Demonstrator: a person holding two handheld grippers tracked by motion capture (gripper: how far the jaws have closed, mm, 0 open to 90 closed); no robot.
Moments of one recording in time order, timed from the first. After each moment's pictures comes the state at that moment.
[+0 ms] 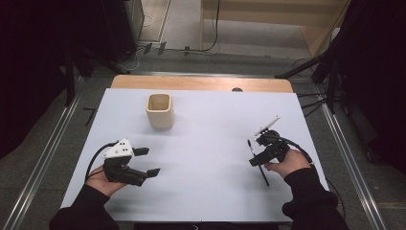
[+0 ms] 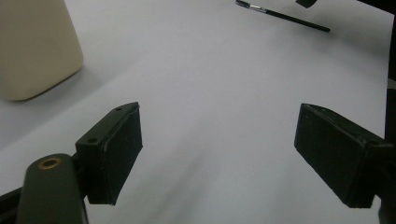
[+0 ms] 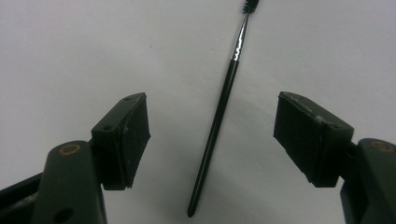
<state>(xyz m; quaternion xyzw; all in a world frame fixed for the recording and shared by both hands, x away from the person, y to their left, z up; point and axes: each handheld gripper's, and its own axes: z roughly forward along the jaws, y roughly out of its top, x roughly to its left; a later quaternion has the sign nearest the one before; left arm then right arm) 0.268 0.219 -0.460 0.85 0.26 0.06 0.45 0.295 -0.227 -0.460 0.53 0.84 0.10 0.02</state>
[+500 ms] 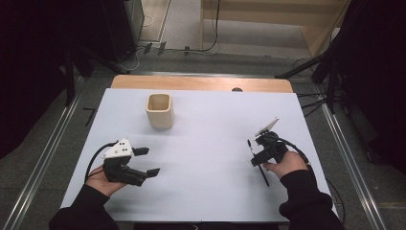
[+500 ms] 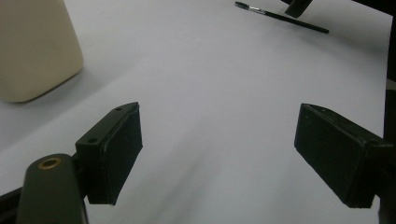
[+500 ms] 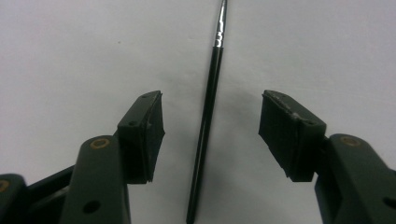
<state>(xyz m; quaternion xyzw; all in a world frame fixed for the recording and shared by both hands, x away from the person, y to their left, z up) 0.267 0.220 -0.459 0.85 0.26 0.06 0.46 0.301 -0.228 -0.476 0.58 0.81 0.07 0.01</state>
